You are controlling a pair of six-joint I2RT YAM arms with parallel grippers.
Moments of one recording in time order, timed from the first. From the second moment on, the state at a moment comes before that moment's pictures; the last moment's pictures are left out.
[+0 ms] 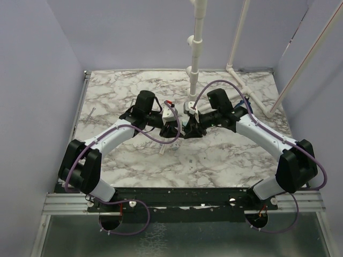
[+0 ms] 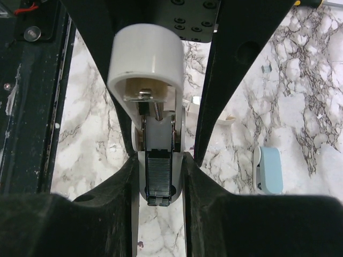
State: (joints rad) left arm -0.50 1.51 1.01 -0.06 1.17 0.55; right arm 0.54 1.50 1.14 -0.44 -0.90 -0.66
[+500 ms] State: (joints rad) left arm -0.50 1.51 1.02 -0.09 1.17 0.57; right arm 0.55 1.50 1.14 -0.44 -0.89 -0.66
